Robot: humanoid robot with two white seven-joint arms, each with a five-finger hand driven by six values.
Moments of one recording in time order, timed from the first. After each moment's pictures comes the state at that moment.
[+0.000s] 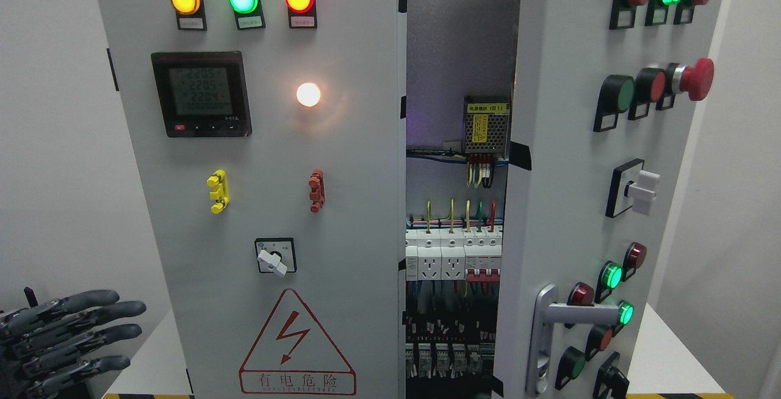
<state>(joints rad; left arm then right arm) 0.28 1.34 0.38 -1.83 1.61 0.07 -0.89 0.16 0.12 0.07 -0.17 -0.11 0.02 -0.11</state>
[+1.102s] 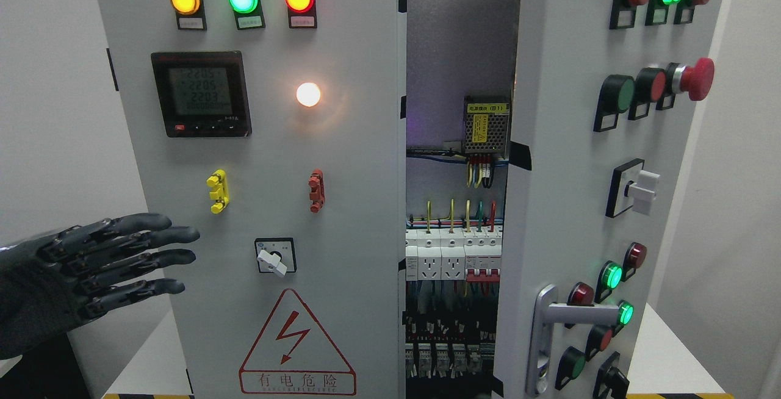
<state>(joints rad) -0.81 1.31 -0.54 -1.77 1.60 0.06 -0.87 0.16 0.12 0.07 -0.17 -0.11 0.02 -0.11</state>
